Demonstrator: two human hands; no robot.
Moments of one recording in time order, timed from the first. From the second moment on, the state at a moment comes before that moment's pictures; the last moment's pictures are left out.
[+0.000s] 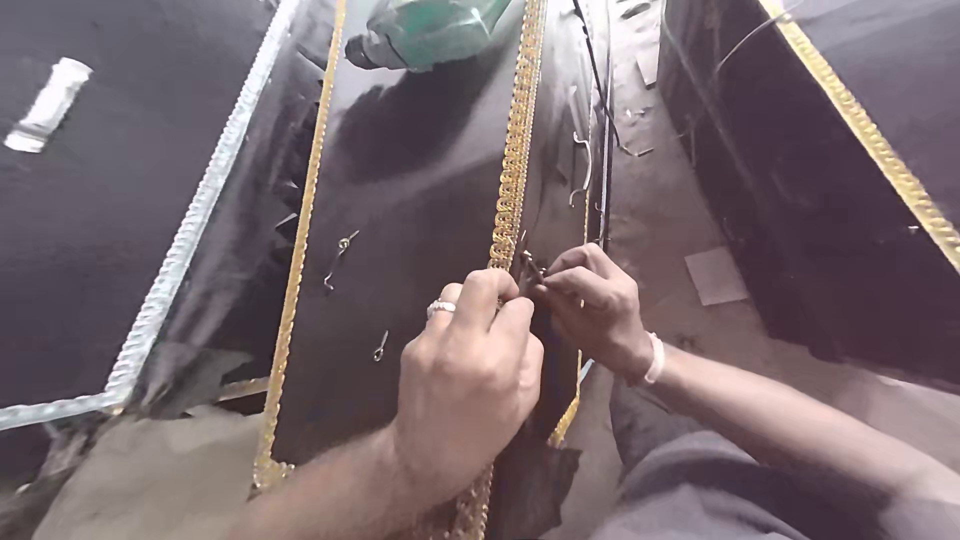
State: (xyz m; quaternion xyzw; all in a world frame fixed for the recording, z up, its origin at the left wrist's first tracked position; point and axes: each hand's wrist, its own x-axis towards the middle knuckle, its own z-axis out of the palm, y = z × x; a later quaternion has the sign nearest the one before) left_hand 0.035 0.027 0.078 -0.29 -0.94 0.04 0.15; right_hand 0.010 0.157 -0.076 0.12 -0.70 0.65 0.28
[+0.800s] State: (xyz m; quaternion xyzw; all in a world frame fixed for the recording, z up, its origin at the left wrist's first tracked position) left_hand 0.054 0.027 0.067 -0.36 -0.90 0.21 0.09; right_hand 0.029 0.210 -0.154 -0.05 -0.70 0.71 0.00
